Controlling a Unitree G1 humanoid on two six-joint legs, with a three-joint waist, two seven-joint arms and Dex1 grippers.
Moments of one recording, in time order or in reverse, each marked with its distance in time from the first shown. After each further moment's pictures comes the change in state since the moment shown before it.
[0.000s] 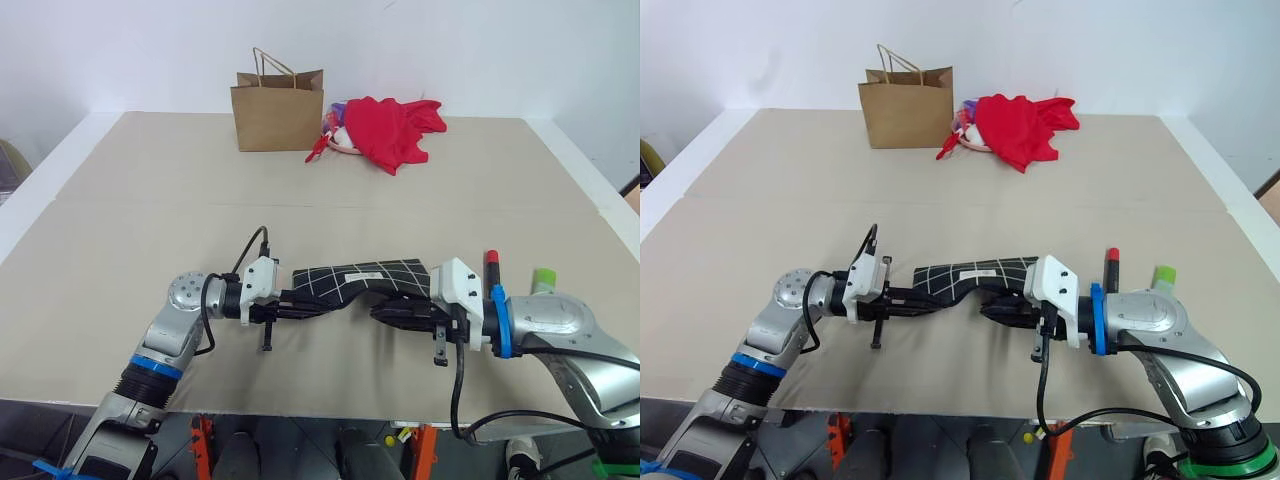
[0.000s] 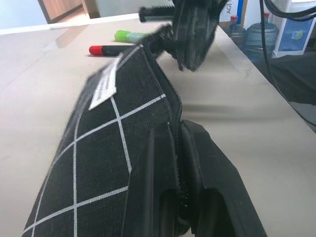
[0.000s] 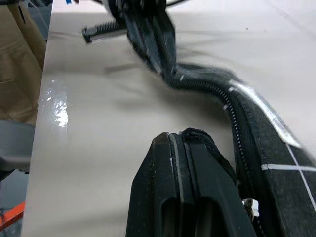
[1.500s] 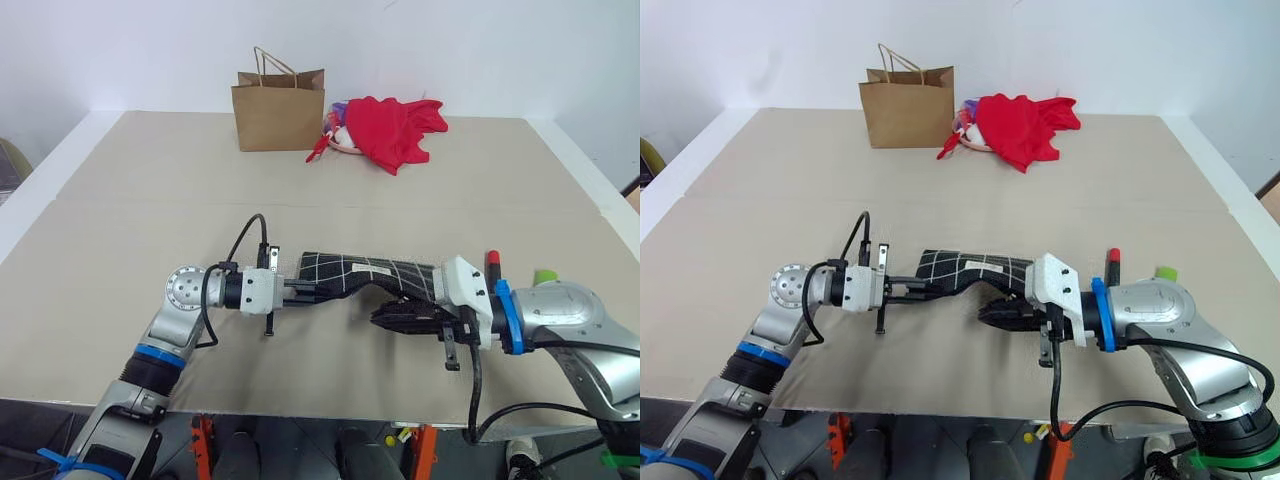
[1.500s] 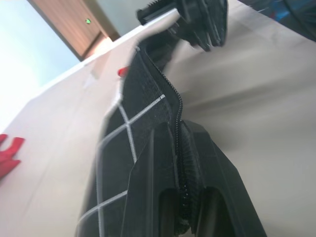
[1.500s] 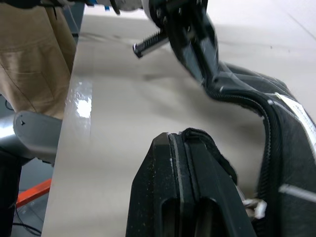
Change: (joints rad) left arm -0.063 -0.013 0.004 0.130 0.121 -0.460 0.076; right arm -0.012 -0.053 0.000 -0.013 0.022 0.009 0.093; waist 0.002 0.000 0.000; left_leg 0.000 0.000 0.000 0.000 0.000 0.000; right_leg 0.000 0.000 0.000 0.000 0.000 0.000
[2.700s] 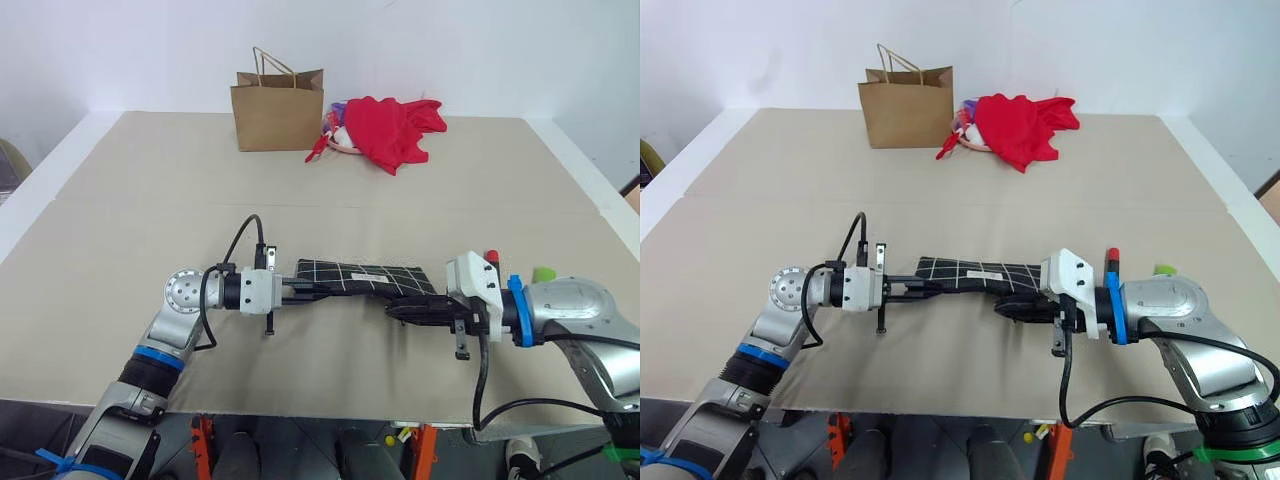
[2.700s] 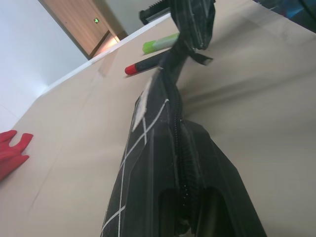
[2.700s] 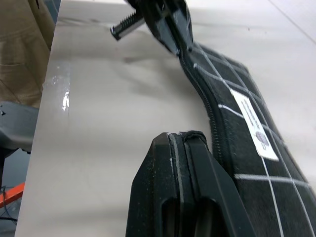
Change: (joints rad) left arm 0.011 0.015 -0.018 0.006 -0.001 -0.012 0.019; right arm -0.041 0.000 -0.008 0.089 -0.026 -0.055 0.032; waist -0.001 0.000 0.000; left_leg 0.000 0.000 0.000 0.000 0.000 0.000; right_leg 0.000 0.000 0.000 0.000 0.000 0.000
